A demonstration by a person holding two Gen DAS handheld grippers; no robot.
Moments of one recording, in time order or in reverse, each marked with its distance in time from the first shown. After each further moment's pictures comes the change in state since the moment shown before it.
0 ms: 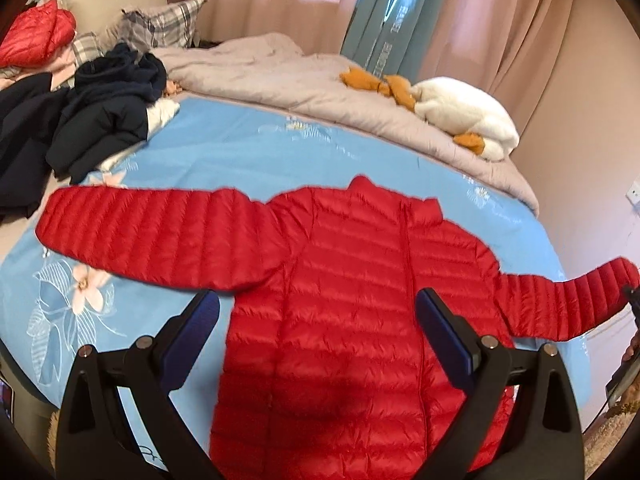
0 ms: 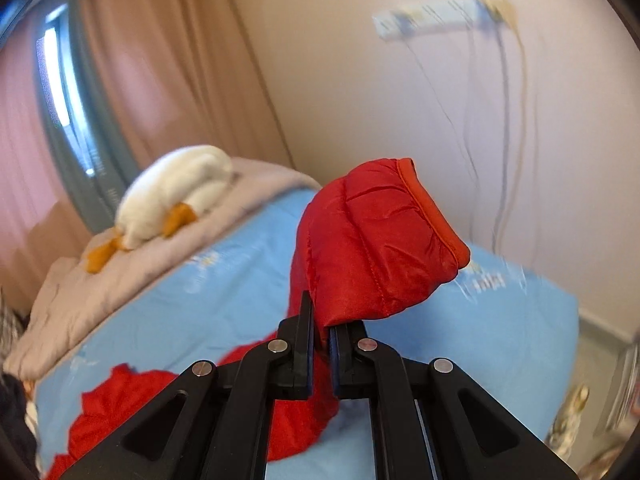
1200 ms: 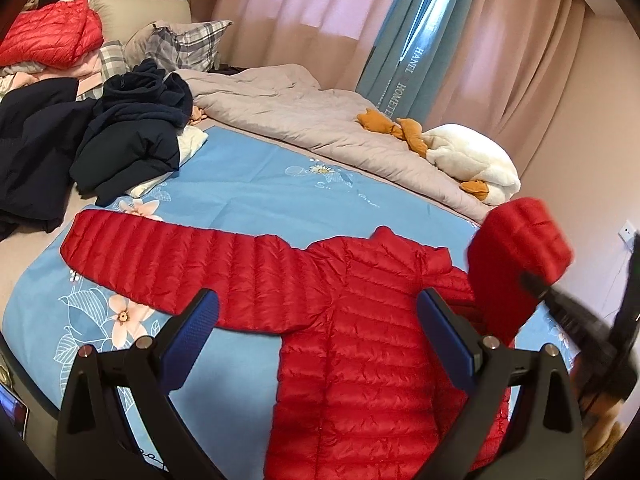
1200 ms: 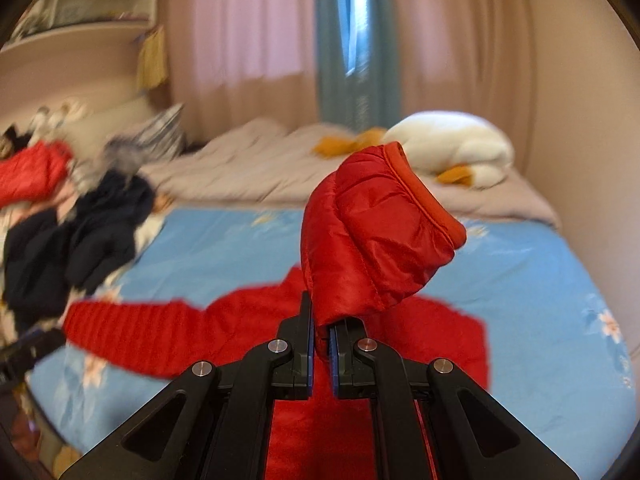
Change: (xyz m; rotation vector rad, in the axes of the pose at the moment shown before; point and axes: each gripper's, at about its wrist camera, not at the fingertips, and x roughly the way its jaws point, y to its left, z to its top) left arm -0.037 0.058 0.029 -0.068 -0.095 -0.008; right arm -0.066 0.255 -0.127 -0.600 0.204 0.562
